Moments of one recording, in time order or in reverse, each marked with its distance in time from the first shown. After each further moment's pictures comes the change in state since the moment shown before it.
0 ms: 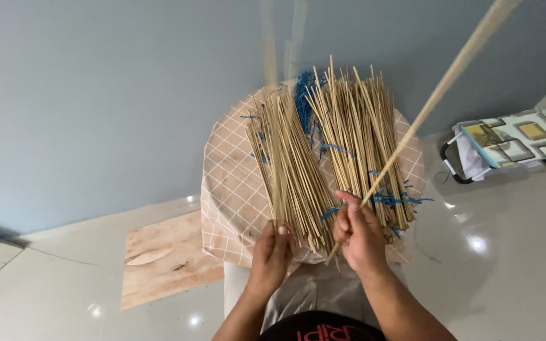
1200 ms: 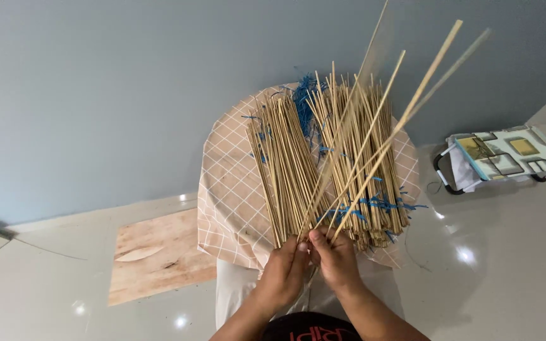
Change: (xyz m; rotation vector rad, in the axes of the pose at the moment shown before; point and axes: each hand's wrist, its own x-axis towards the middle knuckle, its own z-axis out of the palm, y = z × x) left_hand -0.023 0.032 0.014 0.064 -0.237 0.143; right_hand -0.032 0.023 0.026 -0.123 0.038 0.178
